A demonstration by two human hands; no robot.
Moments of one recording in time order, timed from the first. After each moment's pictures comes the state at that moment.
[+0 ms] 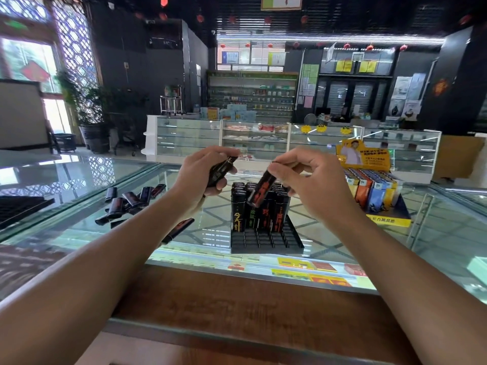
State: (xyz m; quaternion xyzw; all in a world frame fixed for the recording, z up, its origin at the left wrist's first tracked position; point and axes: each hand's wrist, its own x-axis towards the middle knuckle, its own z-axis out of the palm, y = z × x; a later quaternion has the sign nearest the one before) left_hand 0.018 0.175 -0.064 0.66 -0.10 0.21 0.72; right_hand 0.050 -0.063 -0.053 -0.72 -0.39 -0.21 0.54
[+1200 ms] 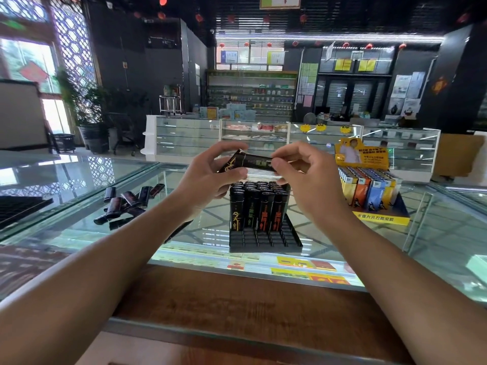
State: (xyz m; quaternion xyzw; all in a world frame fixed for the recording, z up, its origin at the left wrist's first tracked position) left_hand 0.006 0.163 -0.065 0.72 -0.17 0.19 0.64; right_hand 0.048 -0.050 -0.057 -0.70 -0.35 -0.23 0.58
